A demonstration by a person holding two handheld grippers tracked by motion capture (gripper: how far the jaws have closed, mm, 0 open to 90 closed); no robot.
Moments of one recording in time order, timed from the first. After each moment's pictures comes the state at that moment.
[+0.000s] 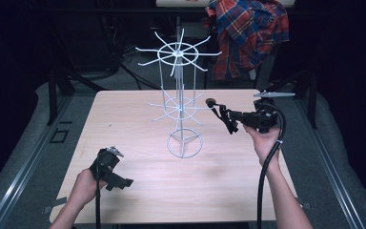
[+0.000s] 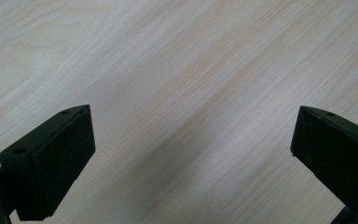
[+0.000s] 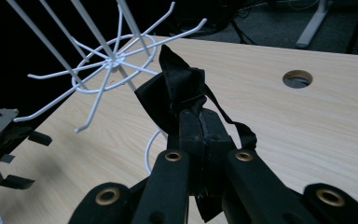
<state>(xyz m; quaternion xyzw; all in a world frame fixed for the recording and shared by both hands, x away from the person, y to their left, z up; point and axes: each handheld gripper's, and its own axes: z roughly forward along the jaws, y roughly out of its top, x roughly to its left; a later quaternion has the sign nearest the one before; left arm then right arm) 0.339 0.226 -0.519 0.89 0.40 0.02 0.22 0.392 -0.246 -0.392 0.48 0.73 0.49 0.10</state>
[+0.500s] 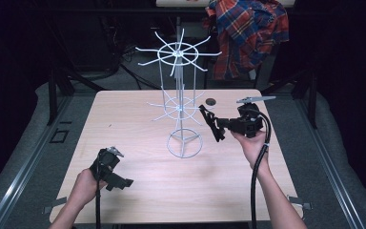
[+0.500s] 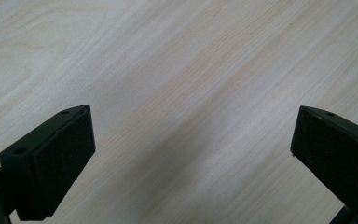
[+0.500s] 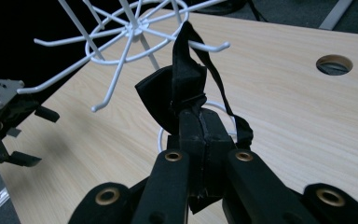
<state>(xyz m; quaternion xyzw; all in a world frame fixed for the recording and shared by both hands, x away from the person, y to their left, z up) 0.338 0.225 -0.519 0.89 0.39 0.02 0.22 0.393 -0.212 -0.408 0.45 0.76 0.46 0.07</state>
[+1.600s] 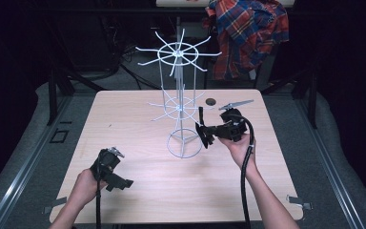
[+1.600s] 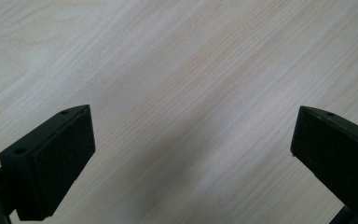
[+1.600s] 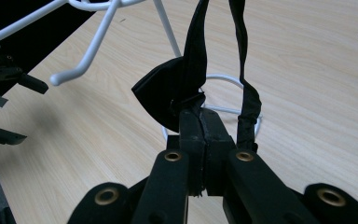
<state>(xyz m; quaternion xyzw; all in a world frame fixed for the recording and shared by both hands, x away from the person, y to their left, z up) 0.339 0.225 -0.521 0.90 0.39 0.02 0.21 0.405 -0.179 -0.437 0.44 0.80 0.41 0.05</state>
